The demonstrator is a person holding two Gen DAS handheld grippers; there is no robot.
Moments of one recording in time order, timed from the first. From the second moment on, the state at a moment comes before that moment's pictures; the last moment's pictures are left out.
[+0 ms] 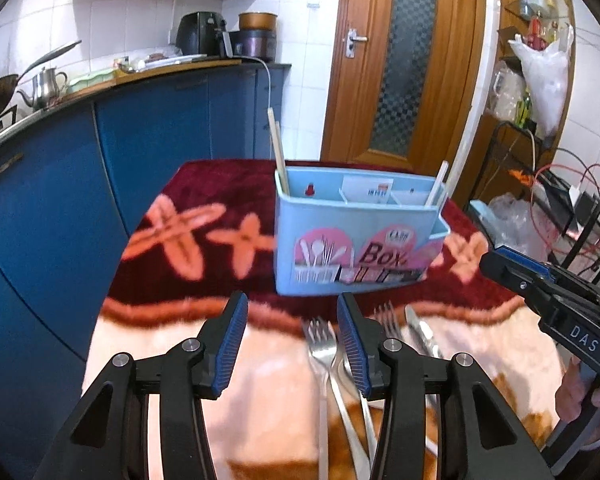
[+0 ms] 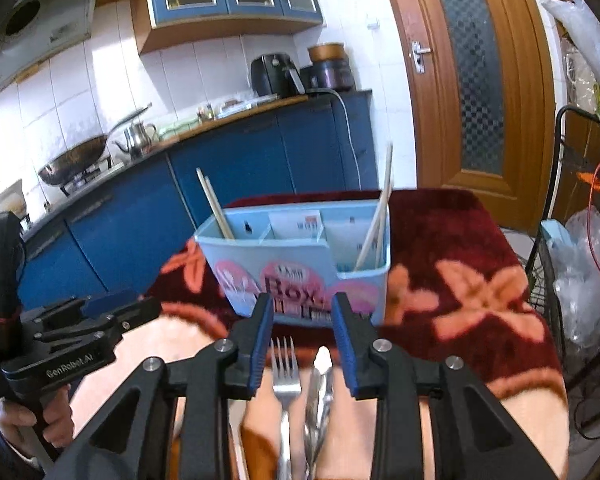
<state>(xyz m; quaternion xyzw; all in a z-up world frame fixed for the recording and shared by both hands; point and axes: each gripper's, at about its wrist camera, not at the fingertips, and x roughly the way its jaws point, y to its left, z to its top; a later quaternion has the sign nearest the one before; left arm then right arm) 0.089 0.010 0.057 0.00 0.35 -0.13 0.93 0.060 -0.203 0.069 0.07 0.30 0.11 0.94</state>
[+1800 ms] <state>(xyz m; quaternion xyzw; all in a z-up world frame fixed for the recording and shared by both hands) 0.100 -0.004 -0.001 0.03 0.43 -0.14 0.89 0.072 -0.209 -0.008 0.08 0.43 0.11 0.89</state>
